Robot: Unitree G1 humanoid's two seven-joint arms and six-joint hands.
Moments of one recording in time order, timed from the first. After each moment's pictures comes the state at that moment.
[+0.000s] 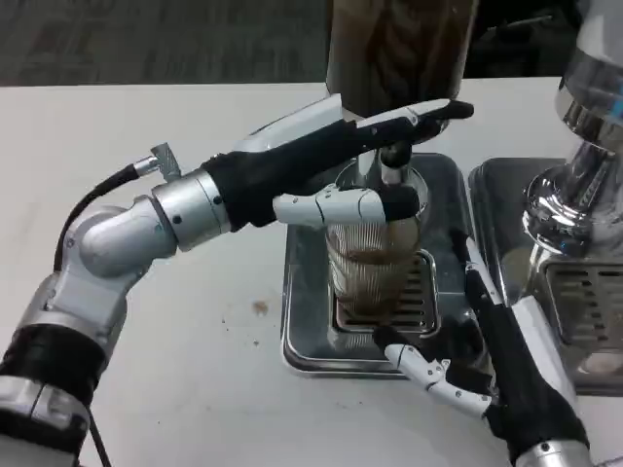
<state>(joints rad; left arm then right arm) -0.72 0.37 -0.22 0.81 0.05 -0.83 -0.68 0.31 -0.08 0.21 -0.17 -0.44 -0.07 -0.11</state>
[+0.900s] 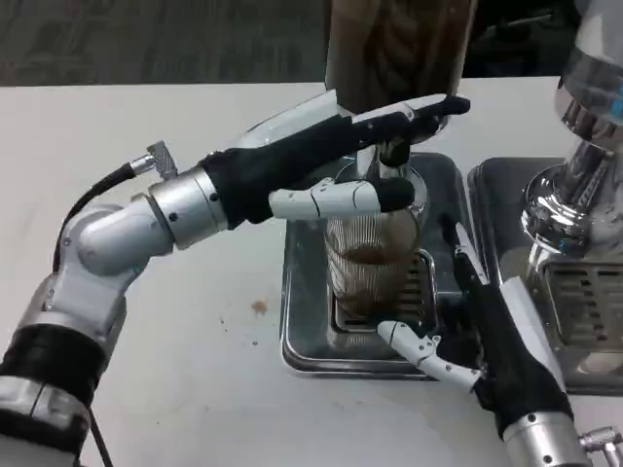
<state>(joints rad) -0.72 0.36 -0.20 0.81 0.00 -0.80 -0.71 0.20 -0.08 0.20 -0.08 -0.40 -0.06 -0.11</state>
